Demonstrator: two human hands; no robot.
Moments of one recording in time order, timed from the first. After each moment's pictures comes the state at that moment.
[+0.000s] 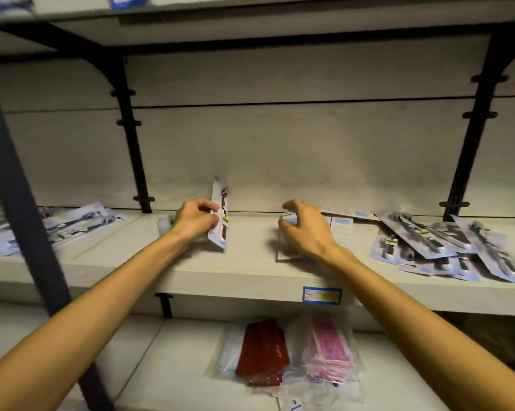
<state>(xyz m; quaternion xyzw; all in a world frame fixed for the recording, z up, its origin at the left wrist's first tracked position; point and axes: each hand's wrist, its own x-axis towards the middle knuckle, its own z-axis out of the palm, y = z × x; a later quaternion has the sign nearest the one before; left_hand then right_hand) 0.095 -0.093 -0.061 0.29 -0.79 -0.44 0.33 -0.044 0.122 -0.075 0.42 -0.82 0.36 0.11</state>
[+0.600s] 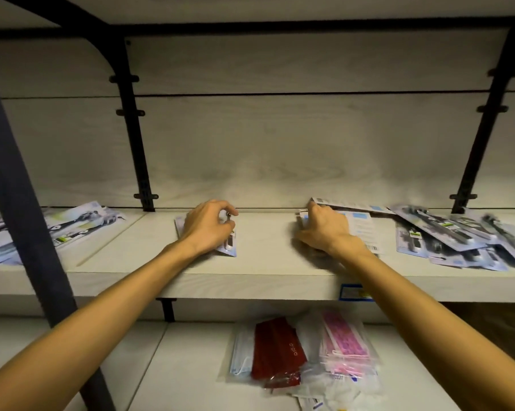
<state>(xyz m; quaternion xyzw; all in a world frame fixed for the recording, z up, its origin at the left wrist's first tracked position) 0.105 -0.134 -0.081 0.17 -0.92 -0.19 0.30 -0.037 0.077 -0.079 0.29 -0.93 0.16 0.13</state>
